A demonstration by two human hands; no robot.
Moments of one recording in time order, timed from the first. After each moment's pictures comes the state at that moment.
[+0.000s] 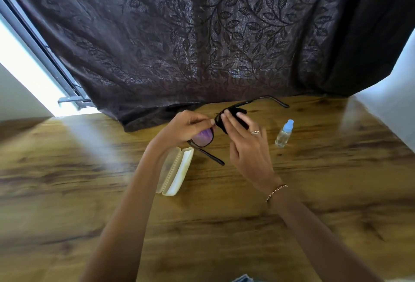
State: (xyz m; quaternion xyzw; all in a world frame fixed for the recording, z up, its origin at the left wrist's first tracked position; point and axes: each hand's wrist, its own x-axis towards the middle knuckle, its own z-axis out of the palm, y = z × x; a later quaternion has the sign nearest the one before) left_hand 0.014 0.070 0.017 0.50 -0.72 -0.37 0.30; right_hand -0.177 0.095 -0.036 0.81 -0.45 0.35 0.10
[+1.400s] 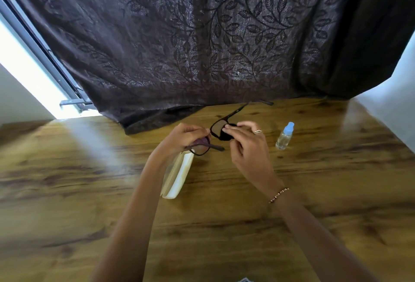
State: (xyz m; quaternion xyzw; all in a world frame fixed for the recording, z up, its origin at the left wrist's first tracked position) left_hand 0.009 0.085 0.010 0.58 -0.57 -0.48 0.33; right_hand -0.178 0.095 -0.032 0.79 -0.45 0.42 -0.05
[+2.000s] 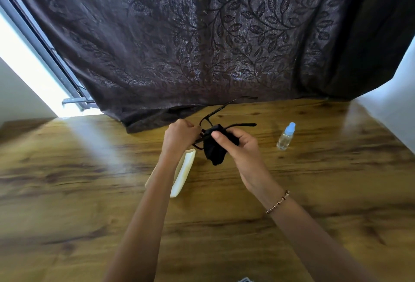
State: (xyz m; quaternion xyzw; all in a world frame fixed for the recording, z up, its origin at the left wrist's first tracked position) left_hand 0.002 0.076 0.008 0.78 -0.52 -0.25 0.24; right_hand -0.155 0.118 -0.003 0.49 -0.37 0.51 -0.60
